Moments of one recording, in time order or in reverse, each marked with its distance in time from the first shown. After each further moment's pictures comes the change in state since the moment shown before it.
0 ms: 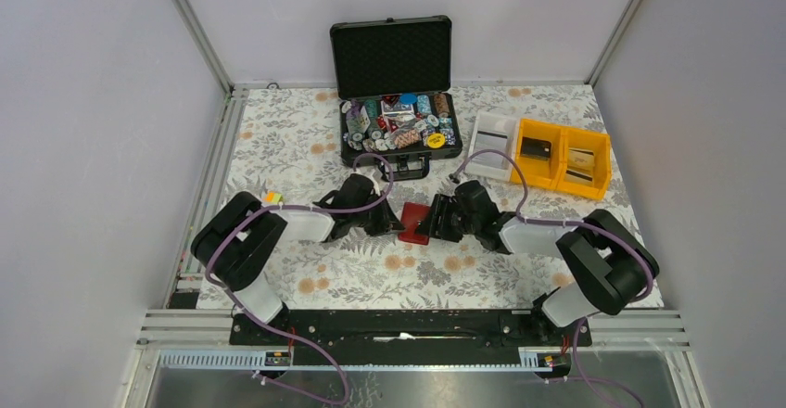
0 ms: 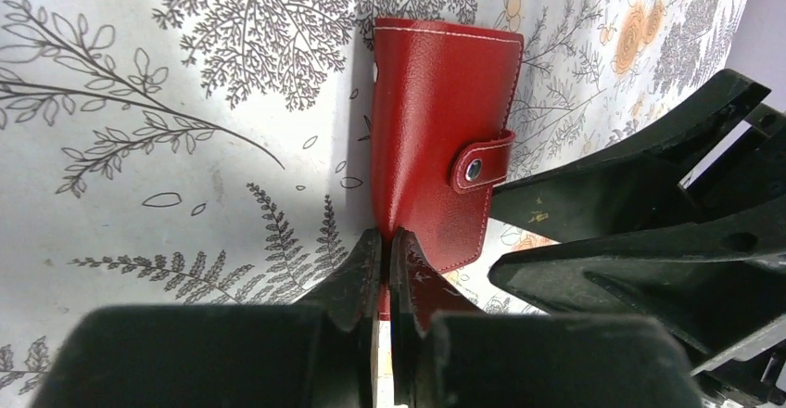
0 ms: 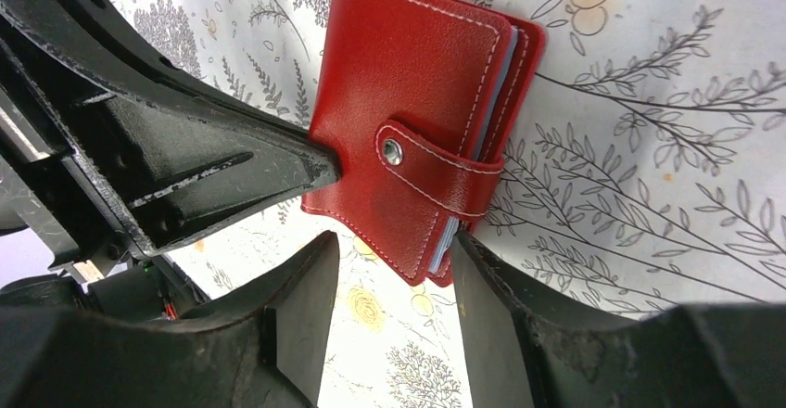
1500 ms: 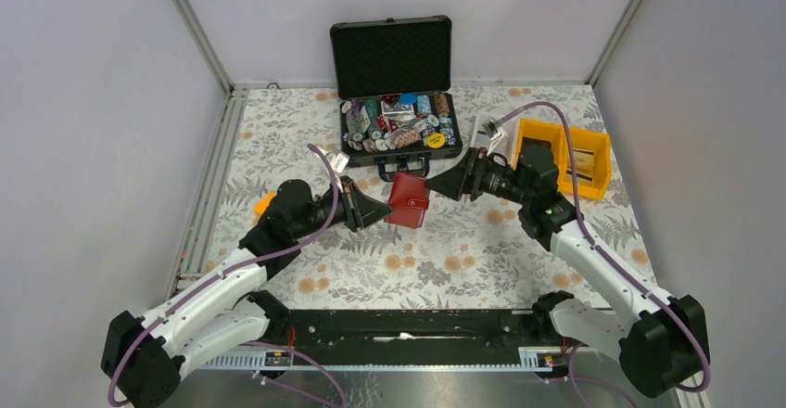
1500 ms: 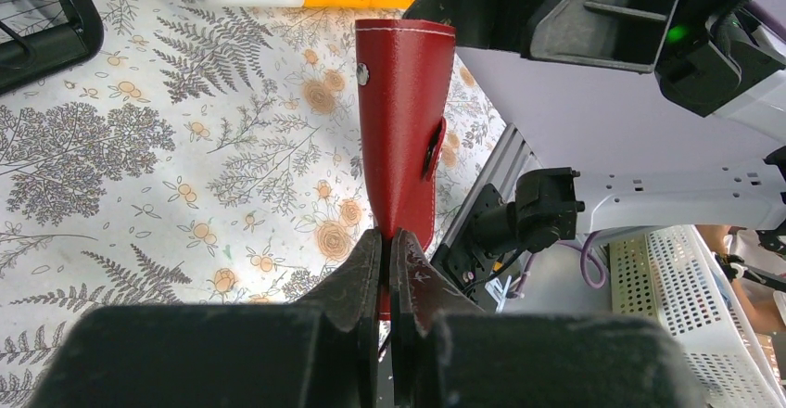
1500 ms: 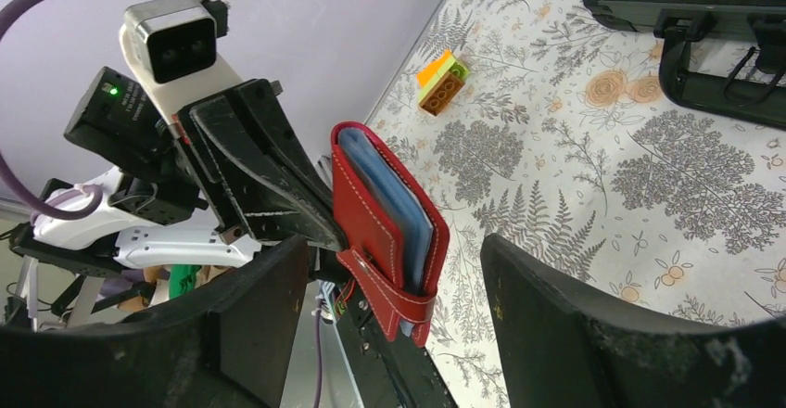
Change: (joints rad) left arm 0.008 -0.797 -0.093 -0.090 0.132 0.221; right arm -0.214 -0.484 0.164 -0.044 -0.412 -0.056
